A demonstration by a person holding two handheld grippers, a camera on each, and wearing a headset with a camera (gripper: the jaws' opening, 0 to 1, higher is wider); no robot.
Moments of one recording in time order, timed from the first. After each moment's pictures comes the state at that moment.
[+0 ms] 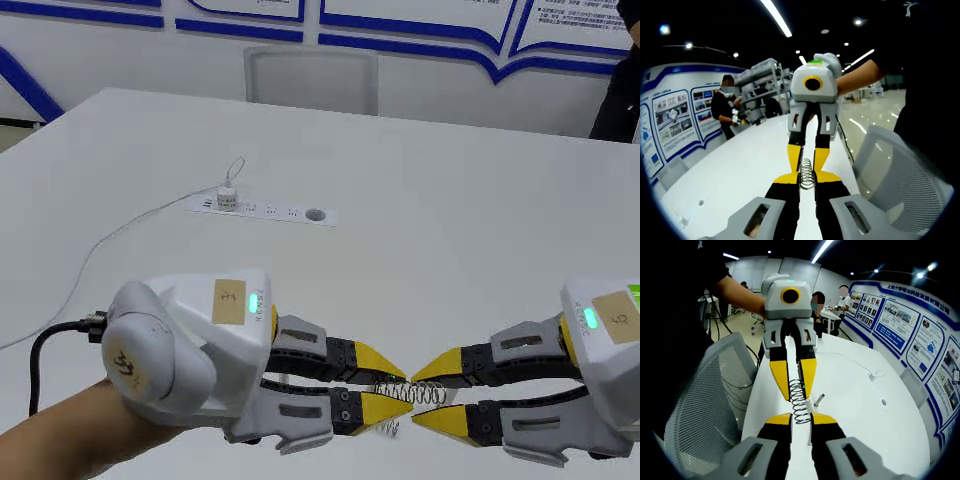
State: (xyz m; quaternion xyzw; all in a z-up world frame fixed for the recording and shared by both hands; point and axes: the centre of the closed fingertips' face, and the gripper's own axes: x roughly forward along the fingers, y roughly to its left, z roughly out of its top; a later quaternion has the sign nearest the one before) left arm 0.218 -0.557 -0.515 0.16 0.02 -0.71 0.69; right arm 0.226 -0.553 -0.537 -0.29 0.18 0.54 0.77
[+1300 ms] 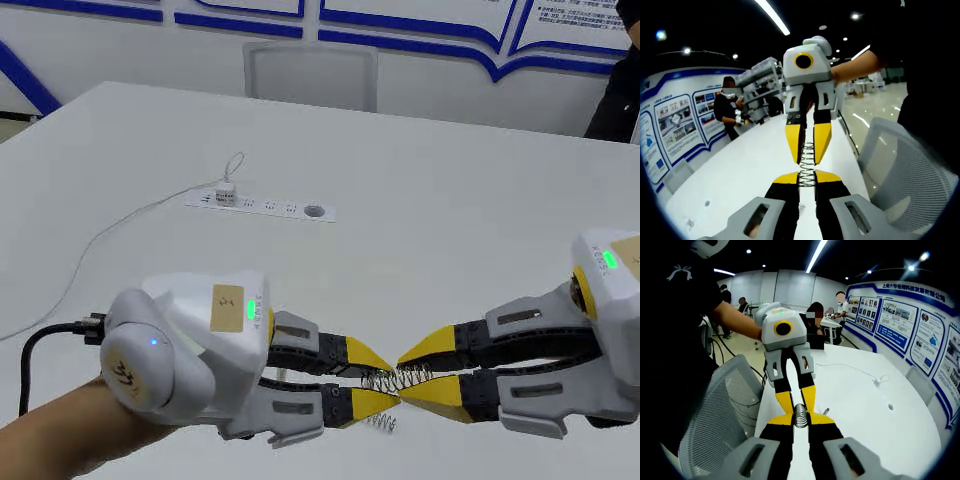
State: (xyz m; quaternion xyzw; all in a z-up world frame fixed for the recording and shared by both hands) left arm 0.225 -0.553 -0.522 0.18 0.01 -0.69 0.70; right arm 0.222 -0.535 -0.509 -0.23 0.17 0.57 0.77
